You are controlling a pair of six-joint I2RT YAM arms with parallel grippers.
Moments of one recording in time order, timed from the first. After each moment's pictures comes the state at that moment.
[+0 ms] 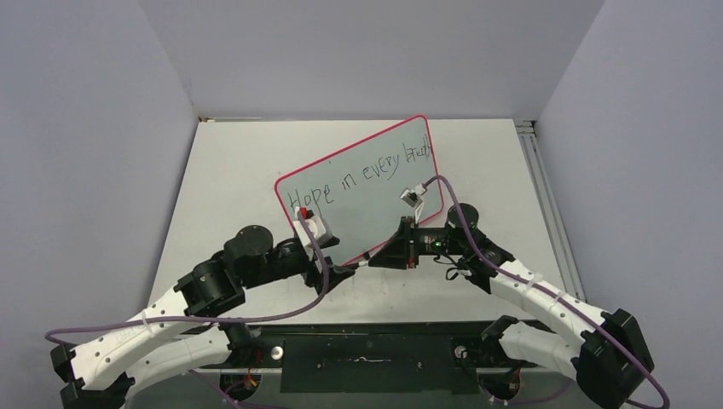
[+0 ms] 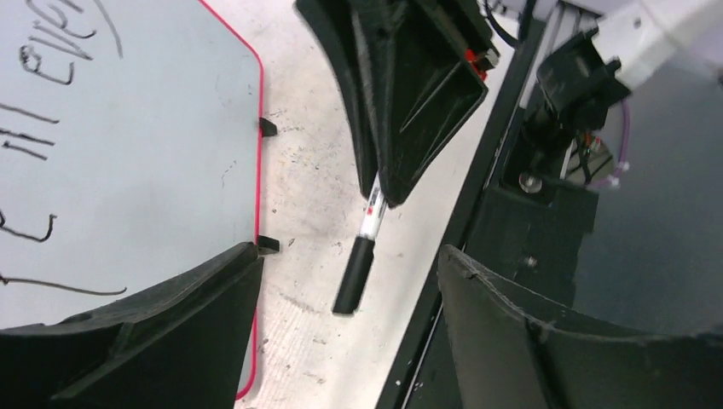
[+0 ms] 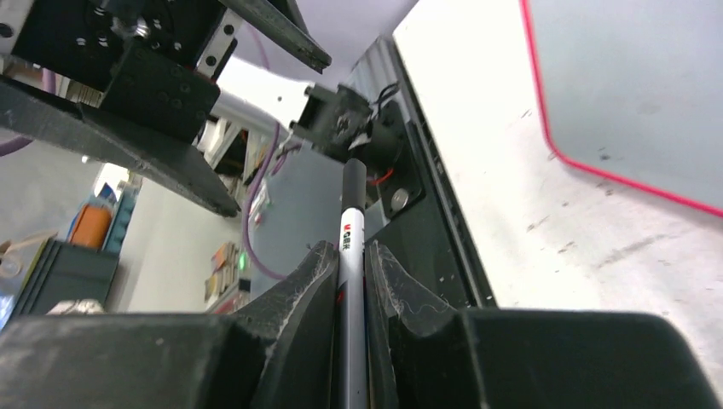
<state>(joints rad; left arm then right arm) -1.00 0.72 0.83 -0.35 0.16 -0.03 0.67 1.05 0.60 0.27 -0.90 0.76</state>
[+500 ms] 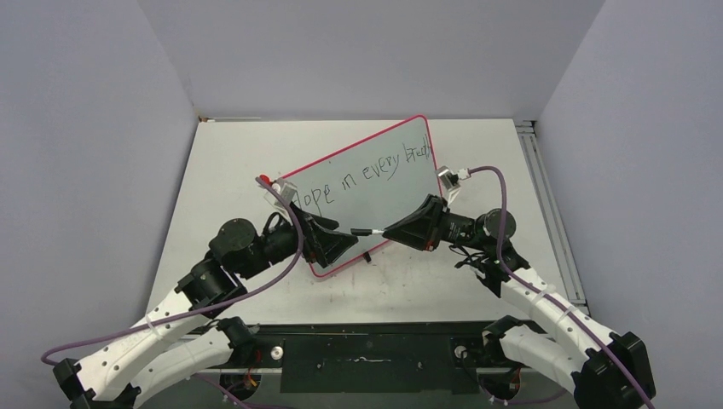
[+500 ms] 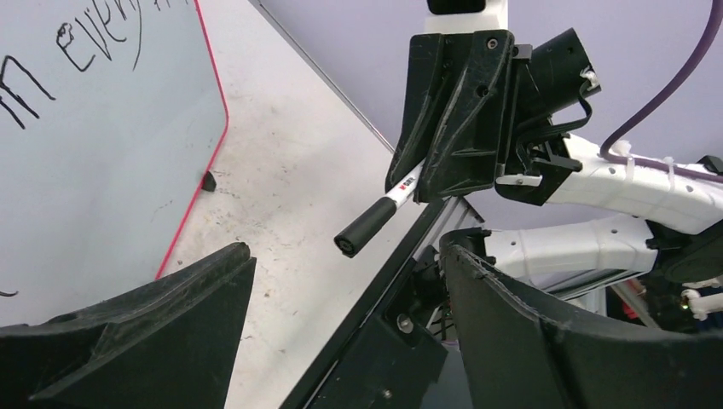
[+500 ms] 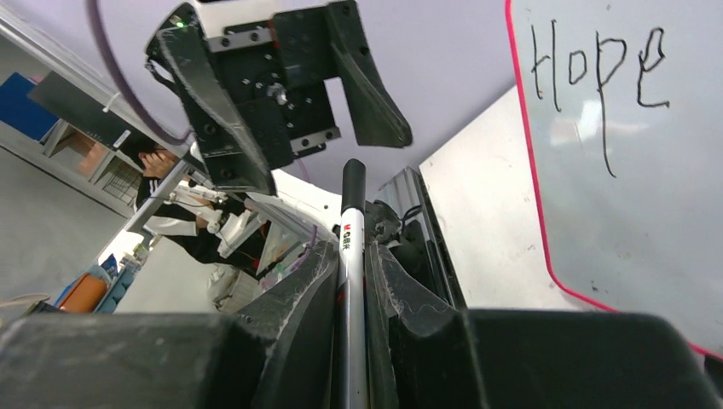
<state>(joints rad) -0.84 0.71 0.79 -0.11 0.14 -0.60 0.50 0.93 0.54 0.64 -0.86 1.00</state>
